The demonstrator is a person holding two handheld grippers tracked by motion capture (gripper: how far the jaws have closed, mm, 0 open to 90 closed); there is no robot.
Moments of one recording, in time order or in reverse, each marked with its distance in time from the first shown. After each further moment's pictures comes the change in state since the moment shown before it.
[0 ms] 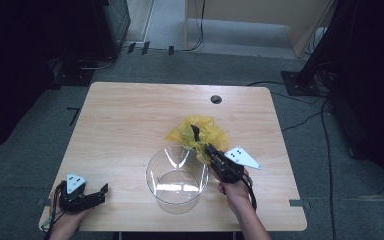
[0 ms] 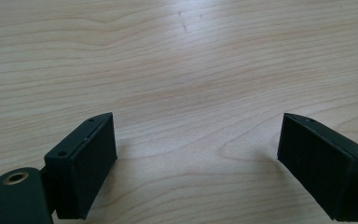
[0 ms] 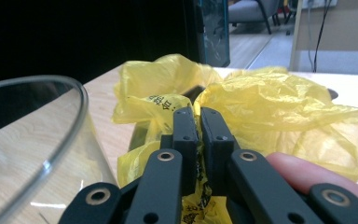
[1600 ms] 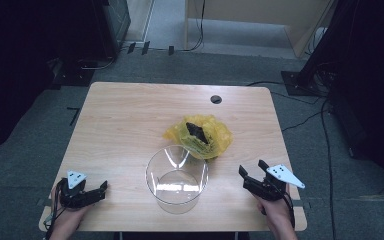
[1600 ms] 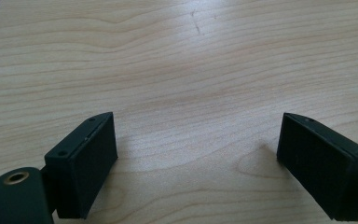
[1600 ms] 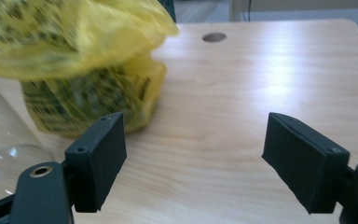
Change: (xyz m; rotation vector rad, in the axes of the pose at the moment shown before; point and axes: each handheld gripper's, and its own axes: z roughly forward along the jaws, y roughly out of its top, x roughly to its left) left arm 0.002 0.006 0.008 0.015 0.022 -0.012; right arm -0.071 -0.026 -0.089 0.126 -0.218 0.046
